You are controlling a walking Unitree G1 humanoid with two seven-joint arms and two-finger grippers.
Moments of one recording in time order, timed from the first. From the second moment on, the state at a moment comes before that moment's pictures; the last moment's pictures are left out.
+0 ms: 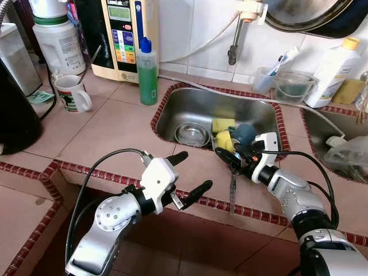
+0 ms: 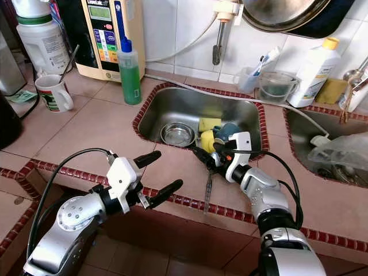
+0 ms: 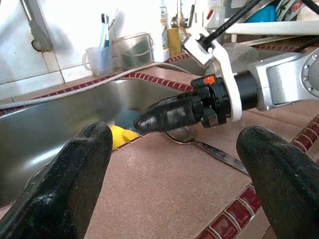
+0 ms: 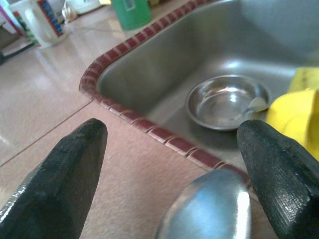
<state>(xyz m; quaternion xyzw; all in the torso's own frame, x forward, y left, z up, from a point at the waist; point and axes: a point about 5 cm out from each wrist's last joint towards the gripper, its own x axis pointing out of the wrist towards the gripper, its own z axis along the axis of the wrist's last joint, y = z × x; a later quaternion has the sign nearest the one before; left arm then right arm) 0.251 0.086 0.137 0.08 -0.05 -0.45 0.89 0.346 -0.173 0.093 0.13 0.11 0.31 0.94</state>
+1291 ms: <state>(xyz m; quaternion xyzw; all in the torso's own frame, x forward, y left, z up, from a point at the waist) 0.252 0.089 0.138 0.08 -0.05 -0.45 0.89 0.341 -0.182 0.082 0.11 0.13 0.30 0.94</state>
